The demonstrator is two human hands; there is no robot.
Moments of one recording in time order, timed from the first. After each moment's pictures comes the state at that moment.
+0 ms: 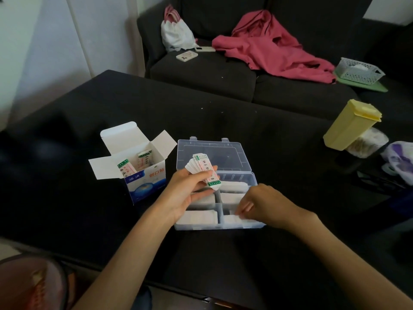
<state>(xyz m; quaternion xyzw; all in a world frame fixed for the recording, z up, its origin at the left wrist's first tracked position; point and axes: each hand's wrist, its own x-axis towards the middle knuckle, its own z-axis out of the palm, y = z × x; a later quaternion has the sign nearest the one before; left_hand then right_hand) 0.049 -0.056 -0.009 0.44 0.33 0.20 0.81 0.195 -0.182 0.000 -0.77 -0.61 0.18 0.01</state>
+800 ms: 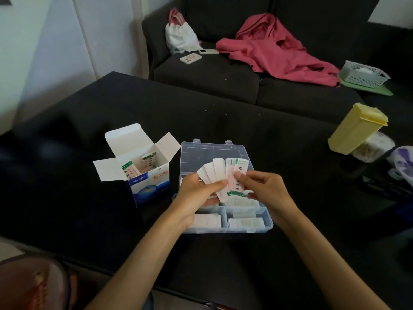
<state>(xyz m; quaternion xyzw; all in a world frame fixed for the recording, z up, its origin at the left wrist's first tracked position) 0.055 -0.067 -0.013 0.52 0.36 0.19 0.75 0.178 -0.164 0.008 -0.74 -0.28 0.32 0.51</state>
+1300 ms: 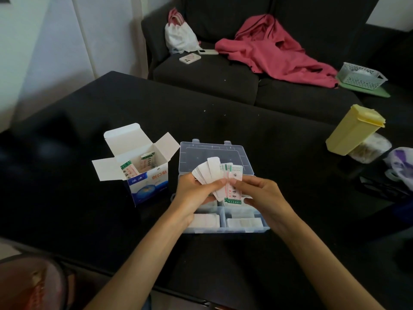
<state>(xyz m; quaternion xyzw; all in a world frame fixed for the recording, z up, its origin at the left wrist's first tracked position) 0.058 -0.067 -0.014 0.50 0.39 0.23 0.74 0.173 -0.166 -0.001 -0.73 -0.25 0.35 0.53</state>
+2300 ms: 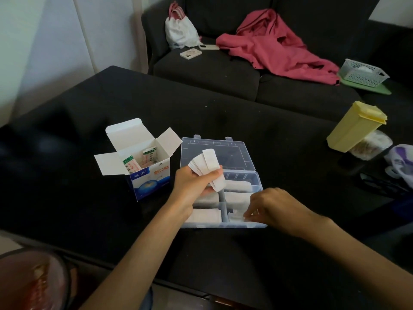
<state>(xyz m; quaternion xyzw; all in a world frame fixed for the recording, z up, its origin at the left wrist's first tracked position) 0.058 -0.060 -0.016 0.49 0.42 0.24 0.72 0.201 -0.197 0.007 -0.72 -0.68 0.14 -0.03</state>
